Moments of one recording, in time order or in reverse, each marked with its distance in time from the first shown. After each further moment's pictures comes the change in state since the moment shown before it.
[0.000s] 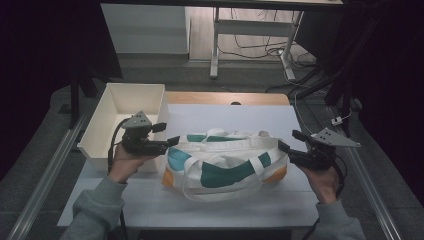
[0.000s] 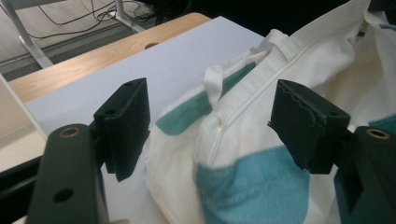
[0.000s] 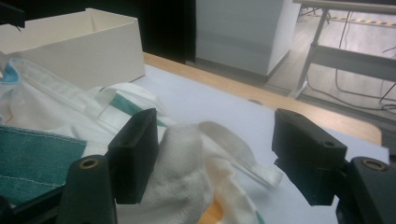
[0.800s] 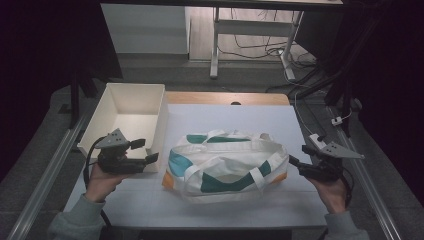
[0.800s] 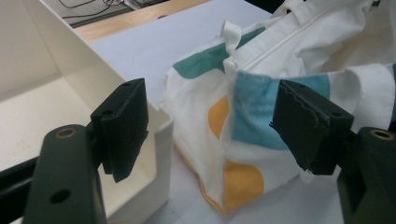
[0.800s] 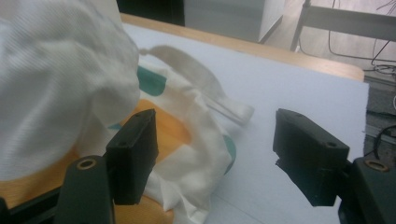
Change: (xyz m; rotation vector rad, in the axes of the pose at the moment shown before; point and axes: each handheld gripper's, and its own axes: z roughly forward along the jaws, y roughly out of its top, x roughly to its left) left arm 0.005 -0.050 -0.043 0.033 0.030 -0.033; right arm -0.028 -0.051 -0.011 0.116 -0.044 0.029
